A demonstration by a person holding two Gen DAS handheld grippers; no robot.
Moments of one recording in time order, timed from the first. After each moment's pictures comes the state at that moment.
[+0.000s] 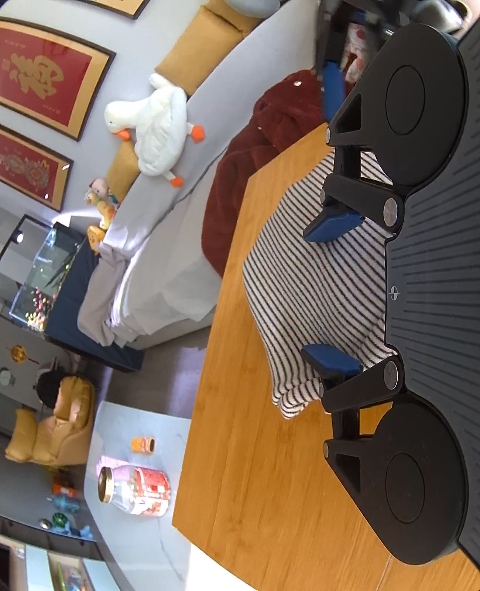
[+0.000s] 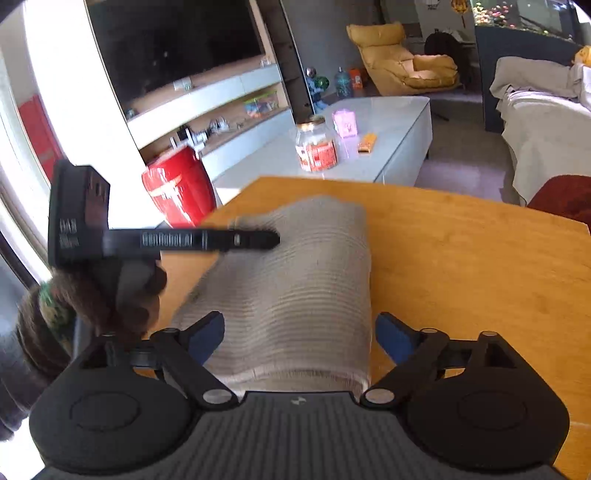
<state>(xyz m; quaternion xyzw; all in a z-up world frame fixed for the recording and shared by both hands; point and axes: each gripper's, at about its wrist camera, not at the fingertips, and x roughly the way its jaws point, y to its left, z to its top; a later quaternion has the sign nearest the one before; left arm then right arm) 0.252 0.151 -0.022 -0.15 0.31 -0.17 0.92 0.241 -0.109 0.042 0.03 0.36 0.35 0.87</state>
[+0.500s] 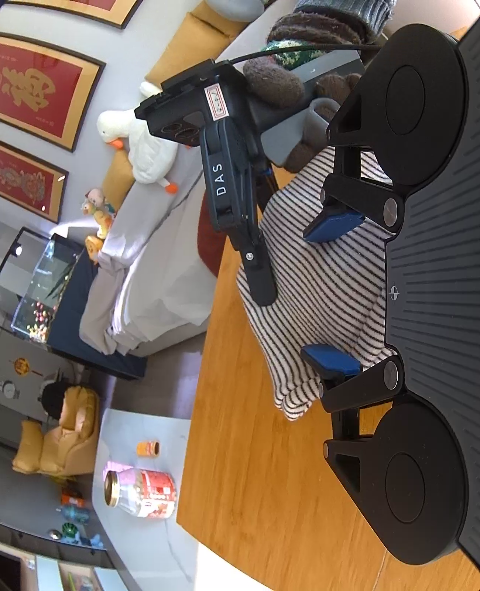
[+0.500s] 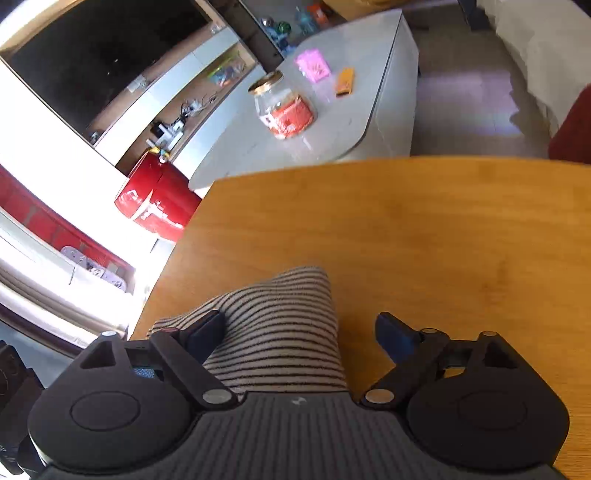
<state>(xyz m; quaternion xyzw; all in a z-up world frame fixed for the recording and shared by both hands) 0.242 0.168 -0.029 -0.14 0.31 -0.19 0.92 0.408 -0.047 -0.018 0.14 0.50 0.34 0.78</state>
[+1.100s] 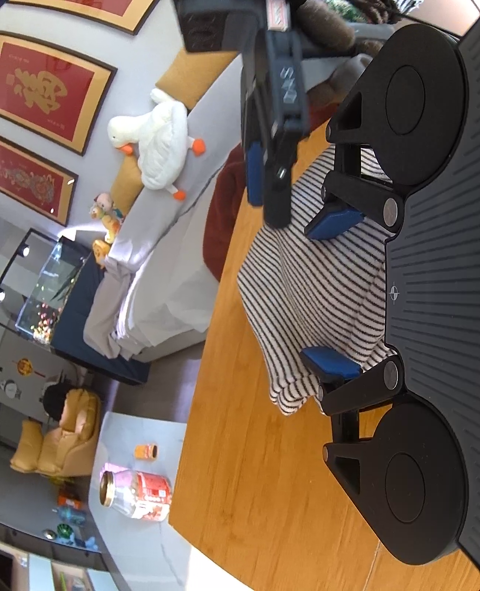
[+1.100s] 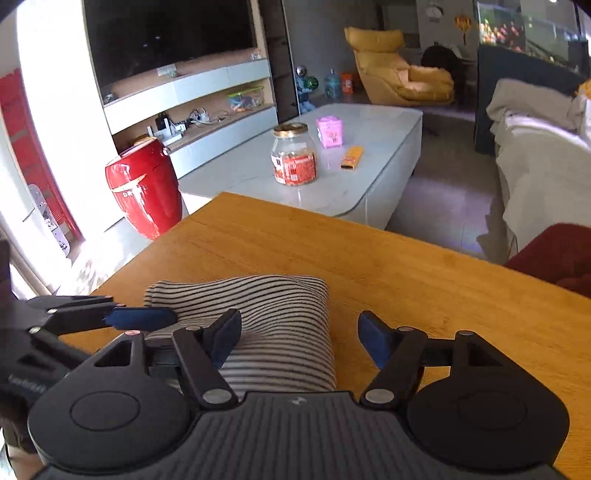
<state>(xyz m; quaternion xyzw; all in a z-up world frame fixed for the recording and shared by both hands) 0.238 0.172 -0.035 -0.16 0.30 -0.20 0.92 0.307 -0.055 0.035 -0.05 0.34 0.32 0.88</state>
